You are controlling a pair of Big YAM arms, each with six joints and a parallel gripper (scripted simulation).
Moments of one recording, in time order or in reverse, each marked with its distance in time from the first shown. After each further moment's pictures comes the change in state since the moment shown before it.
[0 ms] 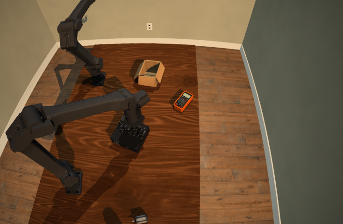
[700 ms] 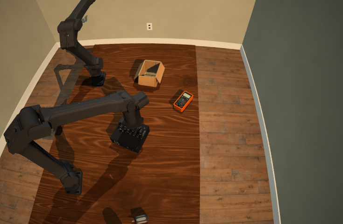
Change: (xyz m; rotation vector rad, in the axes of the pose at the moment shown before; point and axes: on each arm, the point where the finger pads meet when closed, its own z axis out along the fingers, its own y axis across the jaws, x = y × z) left arm 0.000 0.000 0.000 0.000 0.000 0.000; right arm 0.011 0.000 0.000 0.000 0.000 0.000
